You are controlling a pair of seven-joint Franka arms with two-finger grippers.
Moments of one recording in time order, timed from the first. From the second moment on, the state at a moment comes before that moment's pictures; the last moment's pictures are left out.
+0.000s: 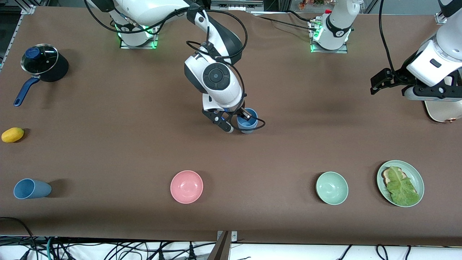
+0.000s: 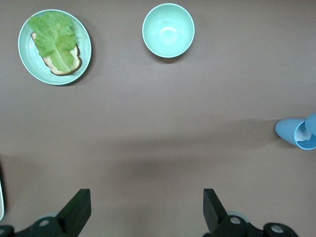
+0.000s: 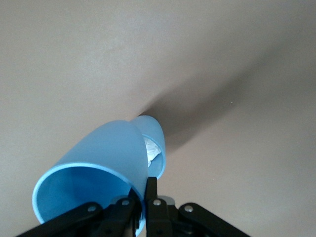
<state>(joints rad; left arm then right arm) -0.01 -0.01 -0.08 -1.66 -0.01 1.61 -0.08 0.64 0.77 0.18 -1.14 0.09 1.96 1.43</state>
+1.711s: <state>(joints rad) -0.02 -0.01 -0.08 -1.66 -0.01 1.59 -0.07 0.66 0.78 0.18 -1.14 0.12 1.95 1.46</state>
